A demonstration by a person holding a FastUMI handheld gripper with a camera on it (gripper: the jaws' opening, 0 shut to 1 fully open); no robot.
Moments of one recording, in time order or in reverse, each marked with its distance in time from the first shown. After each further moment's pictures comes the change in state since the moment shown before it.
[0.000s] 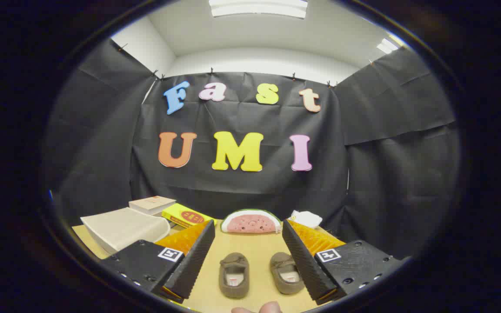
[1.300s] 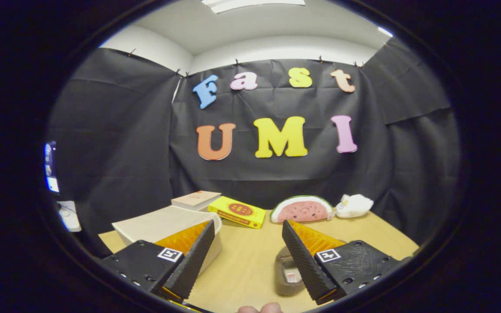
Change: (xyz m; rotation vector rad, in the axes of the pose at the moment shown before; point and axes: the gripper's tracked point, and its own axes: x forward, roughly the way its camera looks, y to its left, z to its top) arm 0.022 0.121 -0.055 0.125 0.129 0.330
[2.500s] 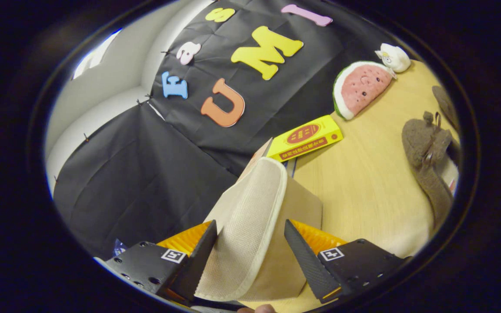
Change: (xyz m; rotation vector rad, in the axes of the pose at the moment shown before) arm 0.111 0.092 -0.101 0.754 0.341 0.378
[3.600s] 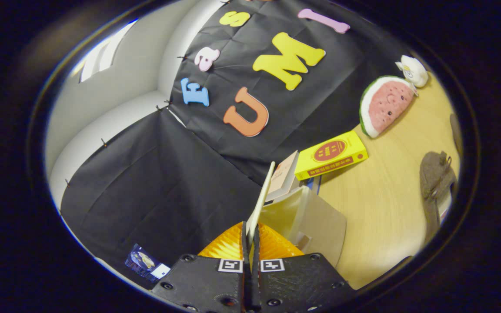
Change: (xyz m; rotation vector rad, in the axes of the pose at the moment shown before) arm -0.026 0.090 0.058 -0.113 -0.033 0.096
